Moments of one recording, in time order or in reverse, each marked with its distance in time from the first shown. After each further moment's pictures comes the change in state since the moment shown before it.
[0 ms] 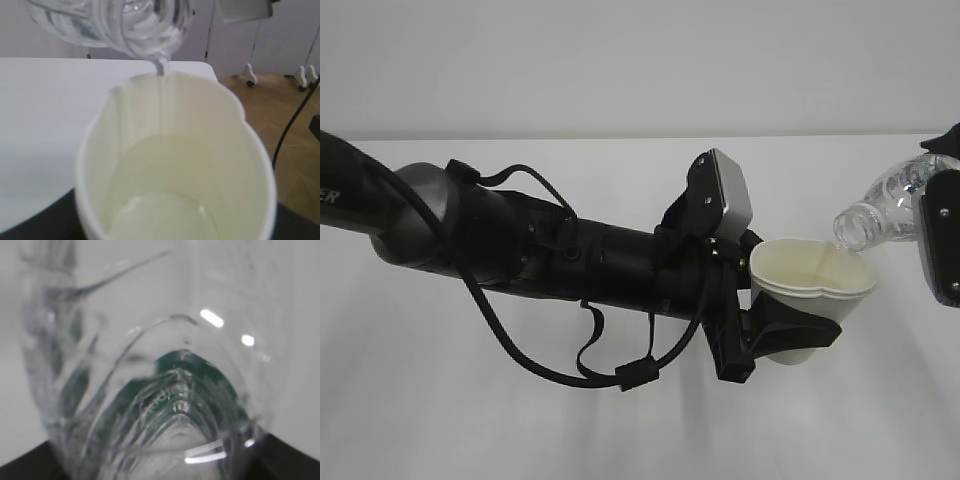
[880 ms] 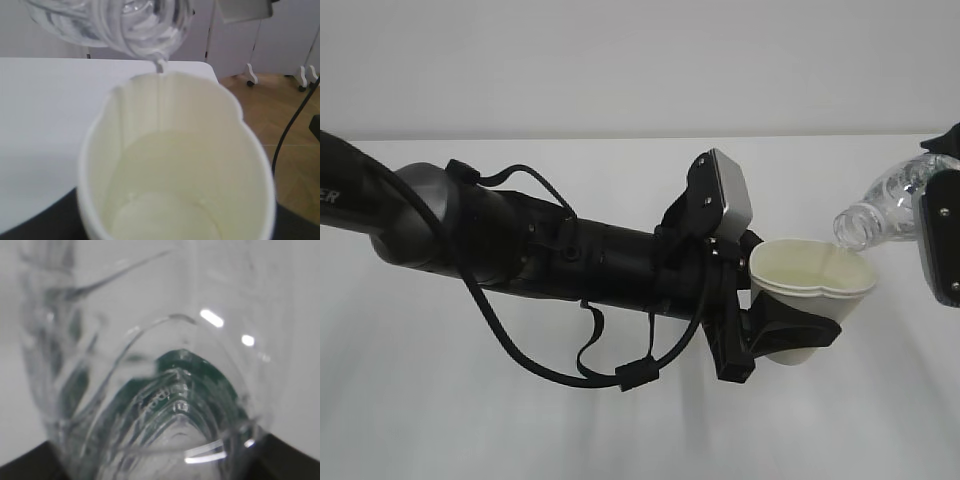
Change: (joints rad) left arm 0.000 0.000 0.000 0.000 0.000 0.000; right arm 0.000 0.000 0.000 0.000 0.000 0.000
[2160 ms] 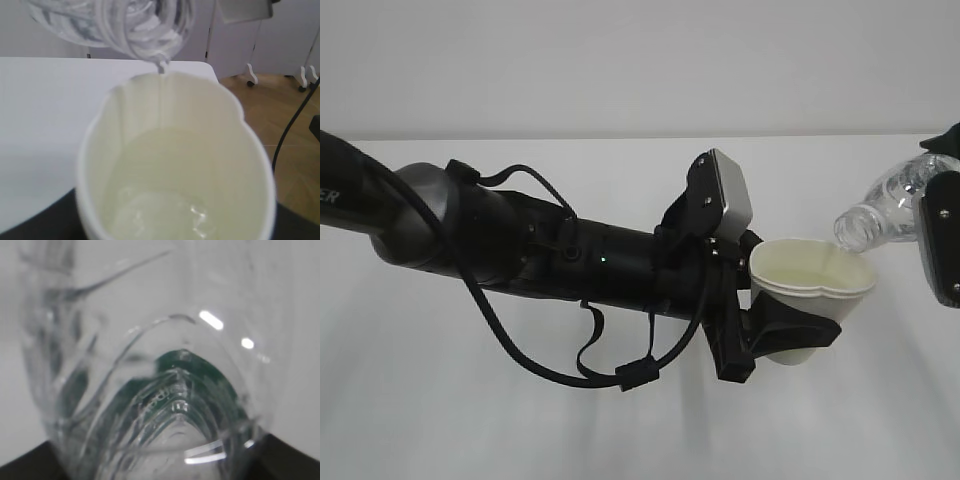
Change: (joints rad) left arm 0.000 0.000 0.000 0.000 0.000 0.000; right arm 0.000 0.000 -0.002 0.000 0.000 -0.014
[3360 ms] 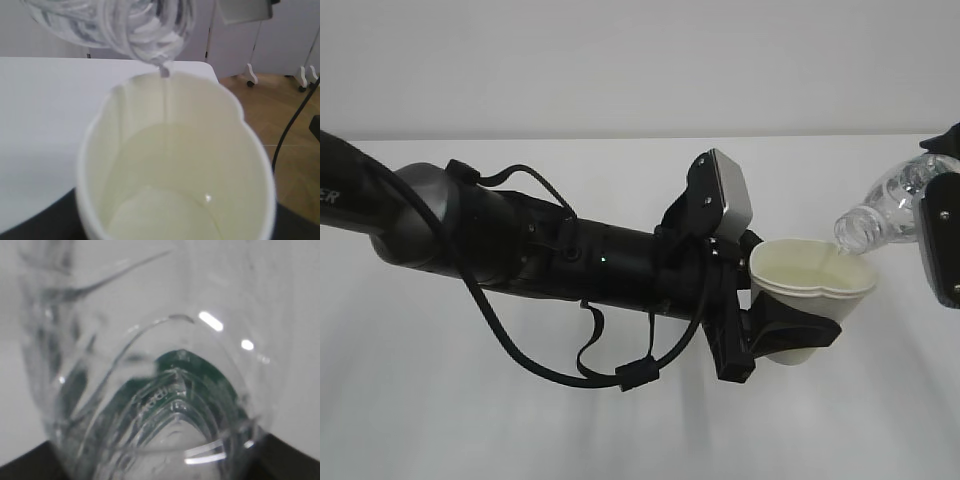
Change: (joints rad) left arm 0.000 0.000 0.000 0.000 0.000 0.000; right arm 0.000 0.000 0.000 0.000 0.000 -0.012
